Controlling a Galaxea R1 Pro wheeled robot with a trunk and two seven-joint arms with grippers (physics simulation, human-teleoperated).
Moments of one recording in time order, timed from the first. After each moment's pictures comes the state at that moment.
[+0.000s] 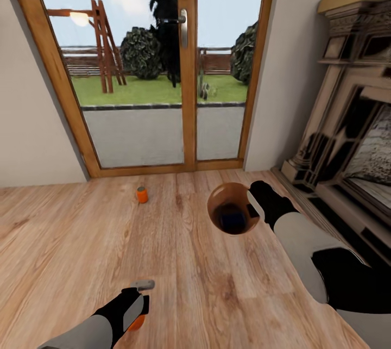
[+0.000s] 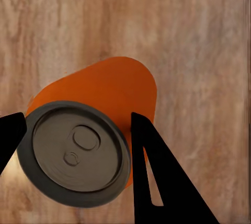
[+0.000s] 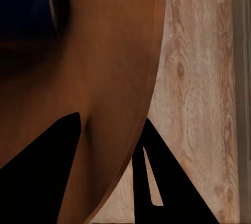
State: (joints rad) left arm -0.65 -0.08 -0.15 -0.21 0.30 0.35 0.31; right arm -1.14 0.04 0.17 -0.40 -0.01 0.98 -0.27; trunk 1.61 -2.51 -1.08
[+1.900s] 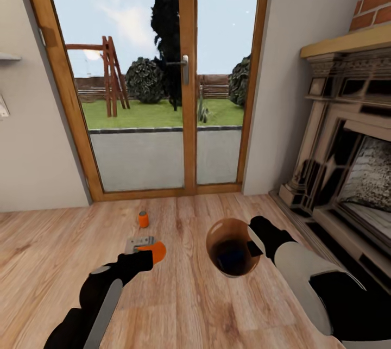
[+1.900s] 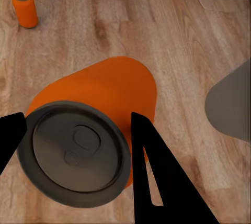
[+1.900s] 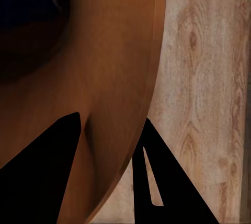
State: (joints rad) left arm -0.23 -0.03 -0.14 -1.59 0.31 0.79 0.18; right arm -0.99 0.04 0.18 -0.24 0.00 0.88 -0.20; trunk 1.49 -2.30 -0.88
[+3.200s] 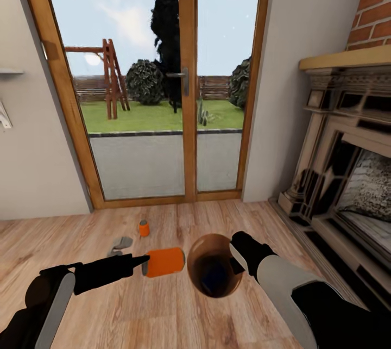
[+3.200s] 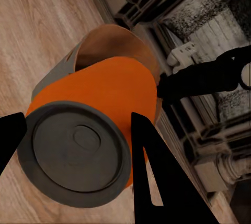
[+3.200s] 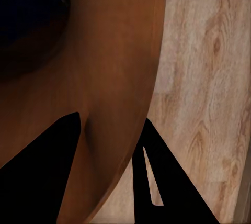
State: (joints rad) left arm -0.23 0.10 0.13 -1.59 0.33 1.05 -0.71; right arm -0.94 0.16 0.23 -0.18 0.00 0.83 -0.21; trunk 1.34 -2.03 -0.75
